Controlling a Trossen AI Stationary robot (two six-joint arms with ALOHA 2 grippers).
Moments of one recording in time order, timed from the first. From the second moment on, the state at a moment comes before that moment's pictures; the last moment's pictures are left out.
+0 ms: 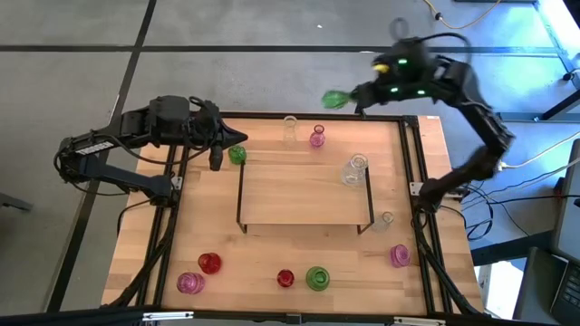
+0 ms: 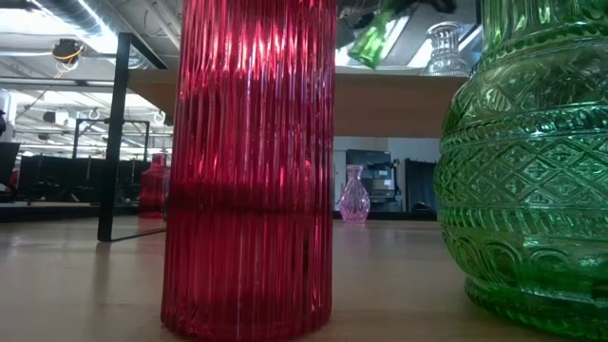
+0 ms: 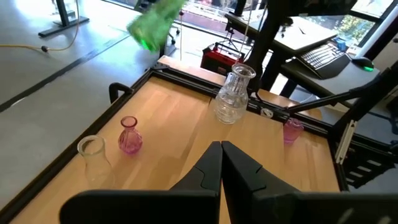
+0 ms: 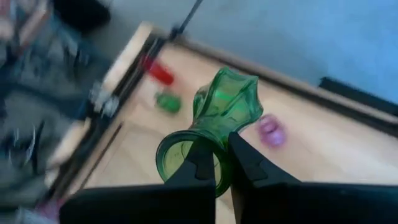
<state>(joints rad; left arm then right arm) 0.17 1.04 1.37 -0.69 -0.06 -0.26 -0.52 1.53 2.11 -1.30 -0.10 0.55</state>
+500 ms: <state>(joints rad) 0.15 1.04 1.37 -0.70 -0.02 -0.32 -0.31 1.86 2.29 -1.57 -0.16 0.44</state>
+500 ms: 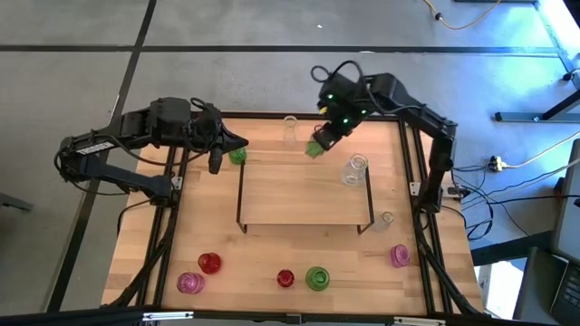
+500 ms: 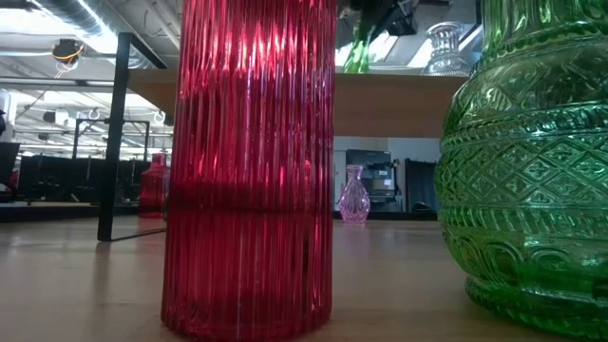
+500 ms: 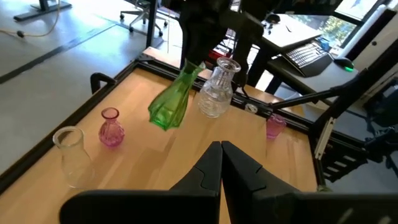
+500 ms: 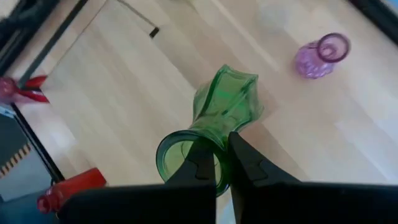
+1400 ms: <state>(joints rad) 0.14 1.04 1.37 -0.71 -0.03 -0.33 -0.23 1.82 2.07 -1.57 -0.26 0.44</state>
